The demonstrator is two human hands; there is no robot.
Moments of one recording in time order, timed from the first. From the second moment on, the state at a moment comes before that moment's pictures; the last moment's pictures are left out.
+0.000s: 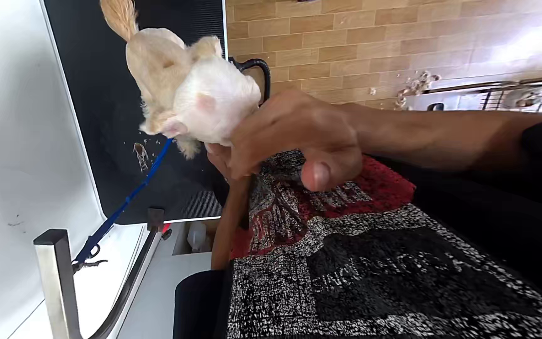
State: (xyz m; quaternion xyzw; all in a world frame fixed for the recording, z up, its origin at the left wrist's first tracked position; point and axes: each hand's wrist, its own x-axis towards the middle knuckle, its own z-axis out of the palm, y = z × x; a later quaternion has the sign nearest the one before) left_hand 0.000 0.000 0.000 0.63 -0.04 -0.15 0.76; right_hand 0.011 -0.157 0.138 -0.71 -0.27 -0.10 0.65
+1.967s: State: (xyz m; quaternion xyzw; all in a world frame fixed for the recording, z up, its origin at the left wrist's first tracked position) left_hand -0.016 0.067 0.034 0.72 0.04 -0.37 0.58; right_hand 0.075 -0.087 0.153 -0.64 -0.41 0.04 0.64
